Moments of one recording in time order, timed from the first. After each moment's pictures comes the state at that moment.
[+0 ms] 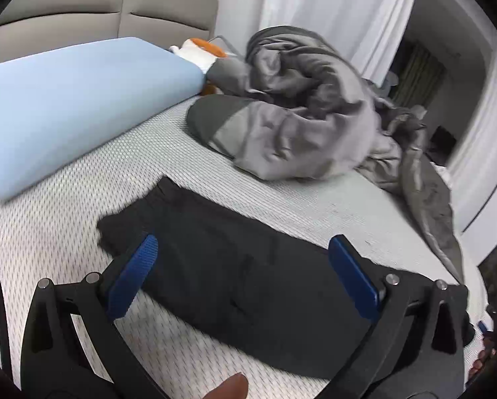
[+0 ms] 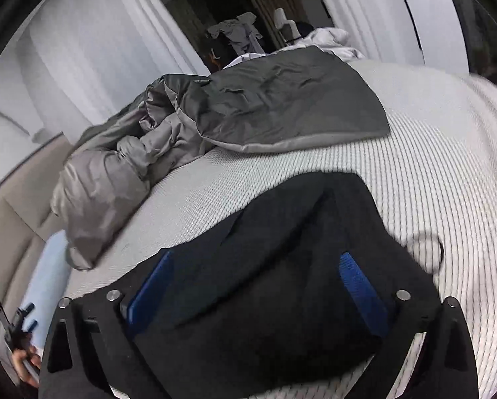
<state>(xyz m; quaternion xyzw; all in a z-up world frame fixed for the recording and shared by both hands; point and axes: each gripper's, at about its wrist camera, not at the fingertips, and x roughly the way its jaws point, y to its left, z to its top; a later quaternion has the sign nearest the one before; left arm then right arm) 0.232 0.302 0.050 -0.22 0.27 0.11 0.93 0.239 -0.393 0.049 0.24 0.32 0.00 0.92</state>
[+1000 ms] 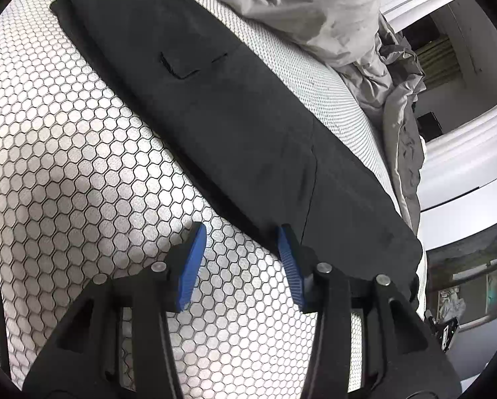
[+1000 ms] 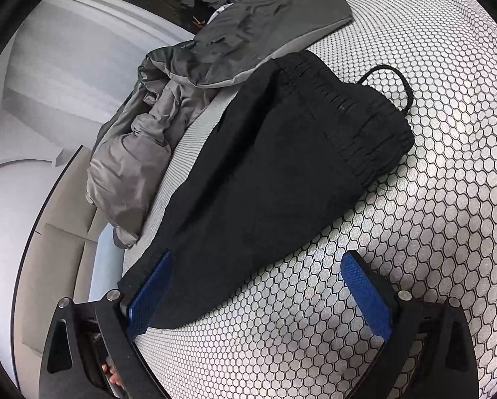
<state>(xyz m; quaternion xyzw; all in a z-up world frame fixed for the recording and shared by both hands) 0.207 0.190 -0.074 -0.38 0.44 0.02 0.81 0.164 -0.420 -0.016 0.37 0.41 0.08 0.83</state>
